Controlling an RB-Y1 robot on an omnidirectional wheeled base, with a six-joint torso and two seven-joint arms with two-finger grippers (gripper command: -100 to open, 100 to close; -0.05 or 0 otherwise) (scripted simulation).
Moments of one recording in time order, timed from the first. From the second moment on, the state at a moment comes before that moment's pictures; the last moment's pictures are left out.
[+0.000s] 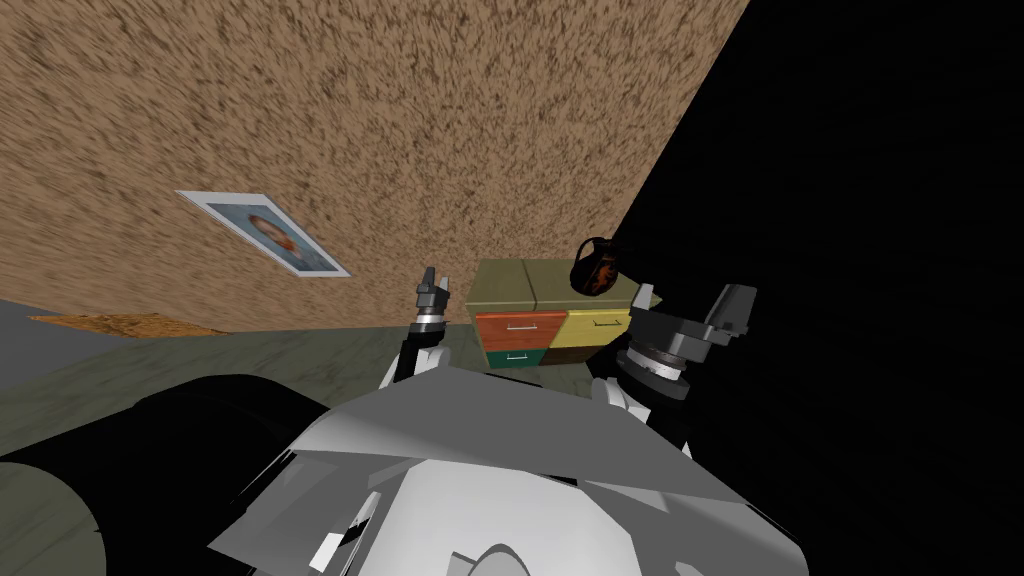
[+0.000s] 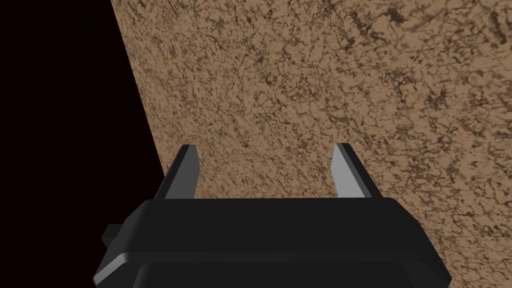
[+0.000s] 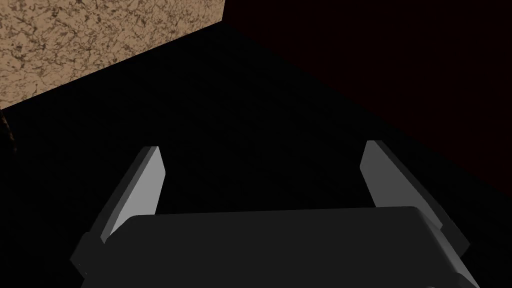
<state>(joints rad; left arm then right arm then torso) 0.51 0.01 0.06 -2.26 0.09 -0.40 -0.06 0.52 0.03 0.02 -2.39 -0.02 -0.63 -0.06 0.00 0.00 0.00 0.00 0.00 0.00</state>
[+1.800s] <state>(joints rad) 0.51 0.01 0.06 -2.26 0.09 -0.40 -0.06 0.47 -0.13 0.02 -2.33 0.05 -0.67 0.11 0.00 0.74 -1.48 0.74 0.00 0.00</state>
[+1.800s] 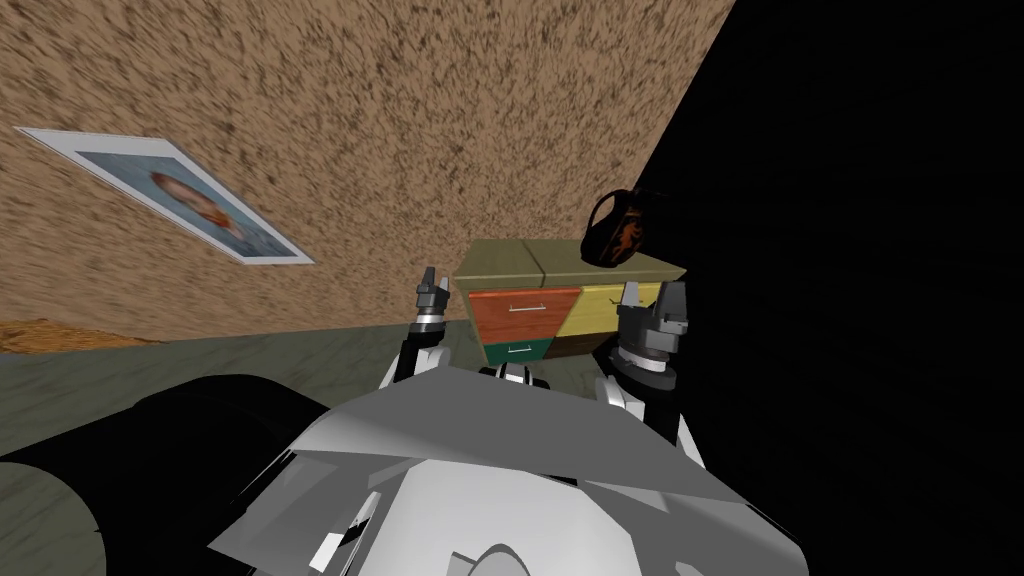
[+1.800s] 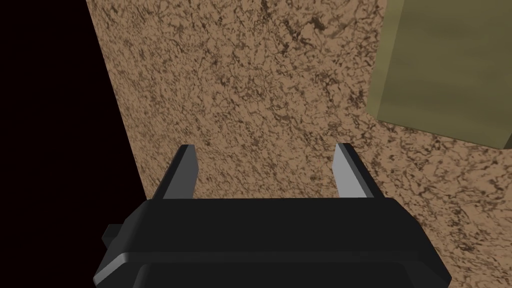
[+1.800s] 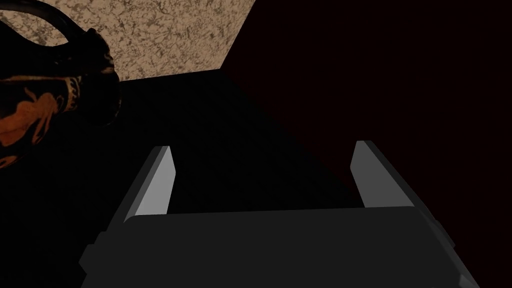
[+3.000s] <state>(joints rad) 0.51 0.01 0.06 -2.26 0.09 -0.40 -0.06 0.39 -0.16 0.04 -2.24 0.17 -0.73 0.44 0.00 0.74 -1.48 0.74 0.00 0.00</state>
